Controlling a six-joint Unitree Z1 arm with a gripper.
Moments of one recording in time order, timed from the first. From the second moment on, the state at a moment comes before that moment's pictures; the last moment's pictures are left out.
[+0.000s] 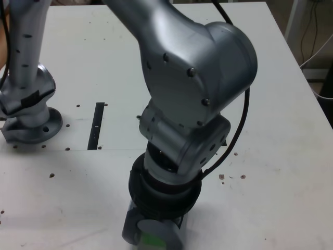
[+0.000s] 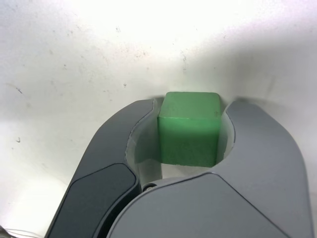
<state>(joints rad) -0.76 2.19 -1.71 1.29 -0.07 -0.57</state>
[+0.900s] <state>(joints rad) -0.51 2.03 -1.90 1.57 0.06 -0.26</state>
